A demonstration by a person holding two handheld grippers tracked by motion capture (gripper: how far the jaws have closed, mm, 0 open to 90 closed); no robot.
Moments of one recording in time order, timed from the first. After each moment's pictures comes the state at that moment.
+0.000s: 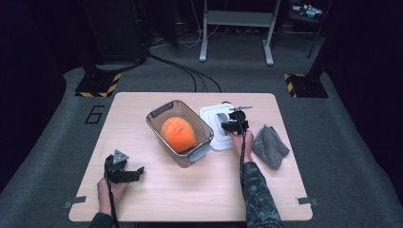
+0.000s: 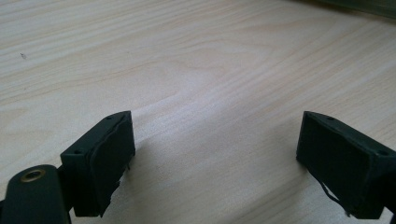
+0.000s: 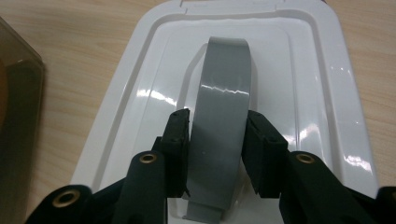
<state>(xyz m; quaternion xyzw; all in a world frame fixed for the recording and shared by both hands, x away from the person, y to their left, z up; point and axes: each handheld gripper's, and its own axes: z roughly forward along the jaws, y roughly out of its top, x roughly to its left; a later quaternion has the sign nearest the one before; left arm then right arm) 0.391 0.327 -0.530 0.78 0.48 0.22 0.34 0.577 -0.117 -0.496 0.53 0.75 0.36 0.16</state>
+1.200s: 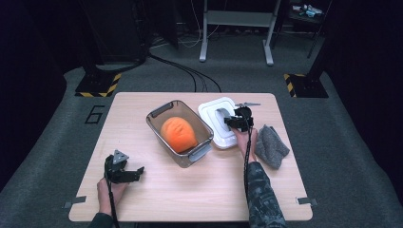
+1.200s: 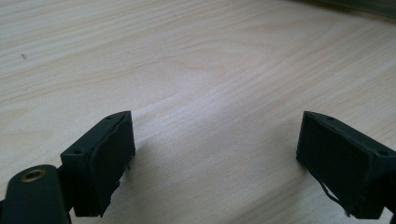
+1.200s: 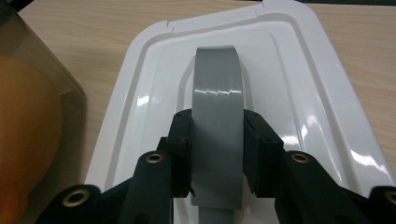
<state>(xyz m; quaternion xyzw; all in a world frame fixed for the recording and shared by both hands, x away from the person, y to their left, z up) 0.390 0.327 -0.531 0.77 0.48 0.22 0.34 0.564 -0.129 -0.465 0.52 0.73 0.41 0.16</state>
